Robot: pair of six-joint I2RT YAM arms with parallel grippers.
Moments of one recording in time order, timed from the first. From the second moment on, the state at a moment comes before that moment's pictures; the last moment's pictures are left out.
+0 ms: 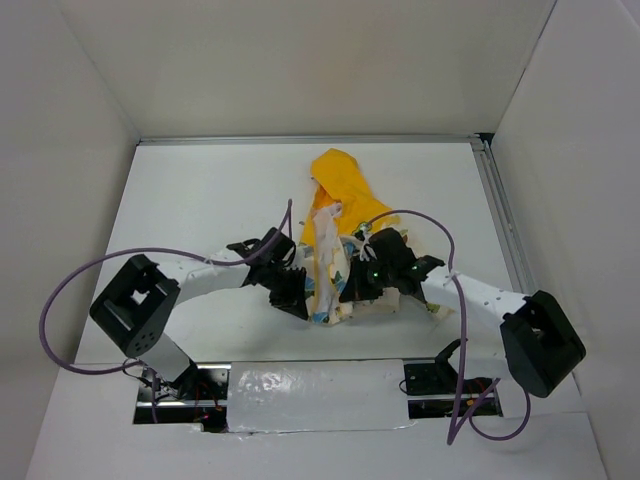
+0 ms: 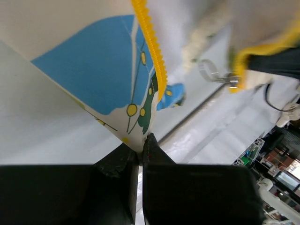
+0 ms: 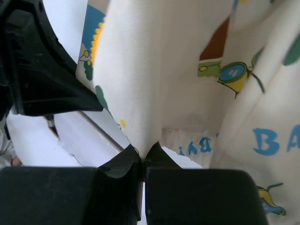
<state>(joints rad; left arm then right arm) -0.68 1.61 0.85 -0.41 0.54 -0.53 0.61 1.26 0.63 -0.24 -0.39 0.59</state>
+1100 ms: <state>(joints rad) -0.62 1.19 0.98 -0.18 0.66 -0.53 0.51 0.91 0.62 0.28 -0.61 0.63</state>
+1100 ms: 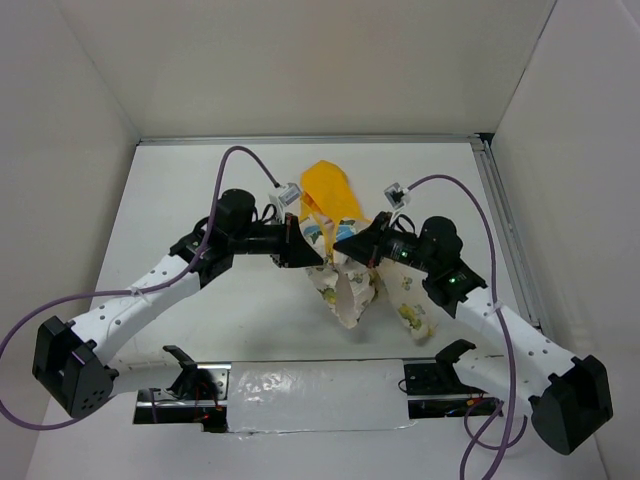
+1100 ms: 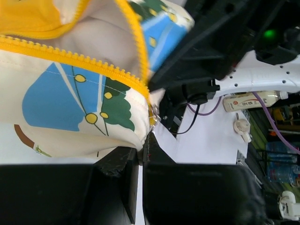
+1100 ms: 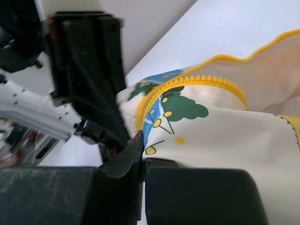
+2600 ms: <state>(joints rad) -0.67 1.36 1.15 -0.24 0.52 -0.54 0.60 0.84 0.60 0.20 -0.33 0.54</state>
